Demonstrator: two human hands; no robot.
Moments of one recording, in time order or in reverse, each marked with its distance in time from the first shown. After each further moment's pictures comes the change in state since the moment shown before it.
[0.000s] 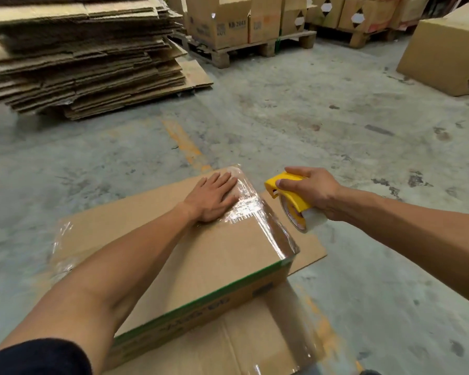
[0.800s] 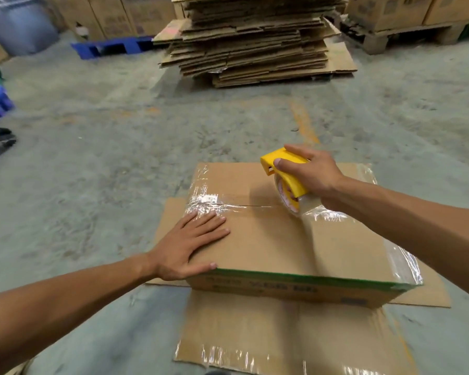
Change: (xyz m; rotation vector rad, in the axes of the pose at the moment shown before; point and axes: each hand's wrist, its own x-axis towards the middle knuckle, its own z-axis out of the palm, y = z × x) left_hand -0.321 -0.070 0.040 -0.049 0.130 -0.117; right_hand -0.016 -0.068 0.186 0.132 -0.459 -0.310
